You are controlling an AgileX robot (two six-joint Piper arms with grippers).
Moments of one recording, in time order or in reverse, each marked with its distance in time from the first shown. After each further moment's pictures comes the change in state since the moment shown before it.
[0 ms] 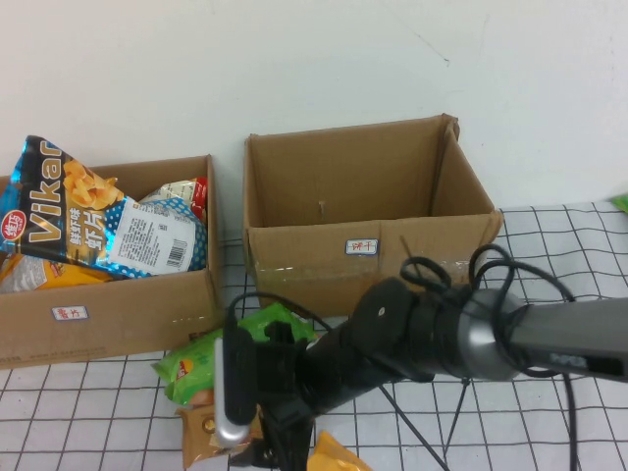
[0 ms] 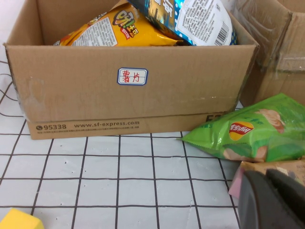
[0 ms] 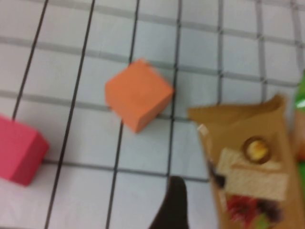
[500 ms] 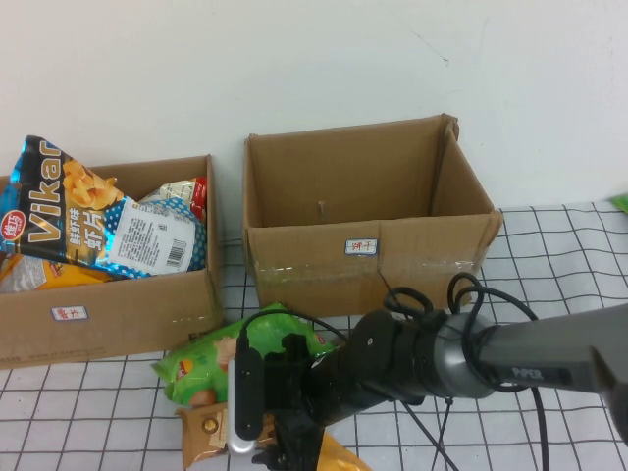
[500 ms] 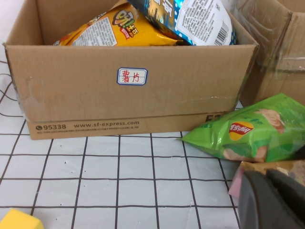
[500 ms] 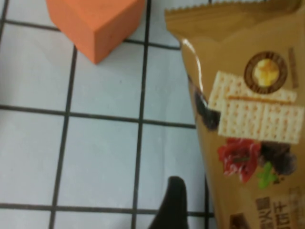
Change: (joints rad) right arm 0.000 0.110 -0.005 -0.044 -0.155 -0.001; left arm 0.000 0.000 0.000 0.000 0.000 0.000
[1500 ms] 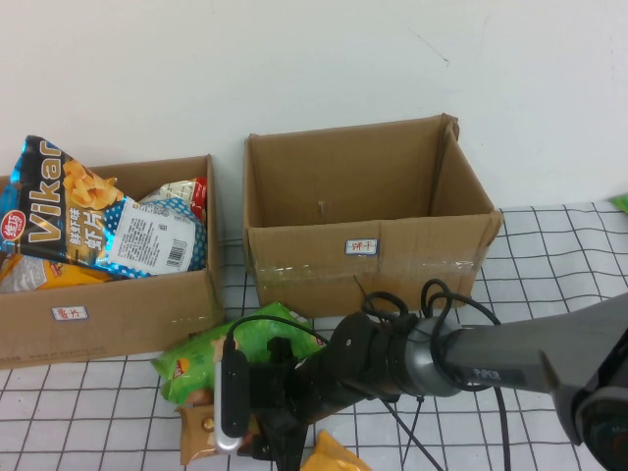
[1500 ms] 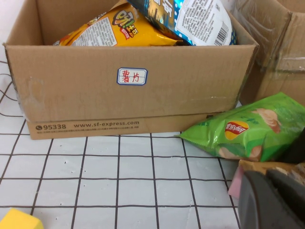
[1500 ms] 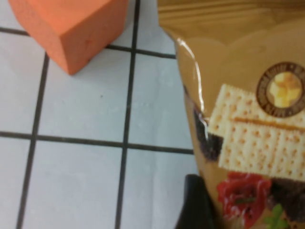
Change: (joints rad) right arm 0.000 0.115 -0.123 0.004 0.023 -0.004; left arm 0.000 0.000 0.000 0.000 0.000 0.000
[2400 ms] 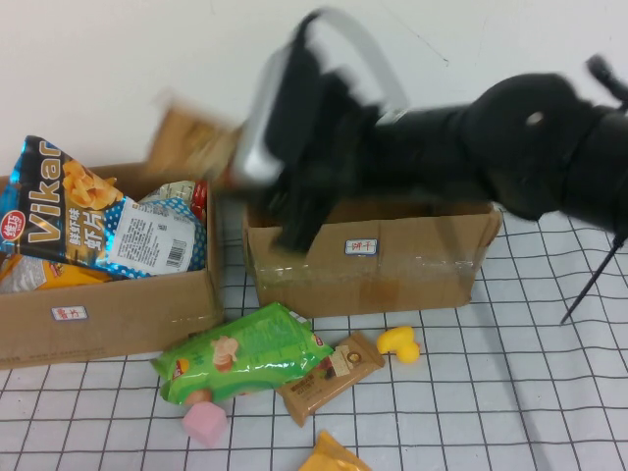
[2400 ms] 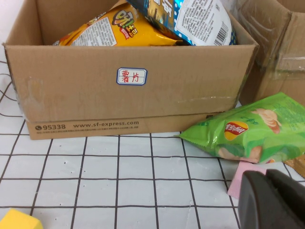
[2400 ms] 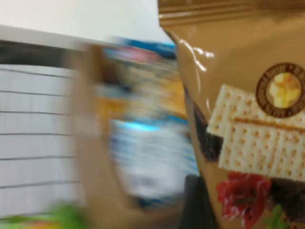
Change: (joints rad) right arm -0.111 -0.567 -0.015 0.031 0.029 0.168; left arm 0.000 0.000 0.000 0.000 0.000 0.000
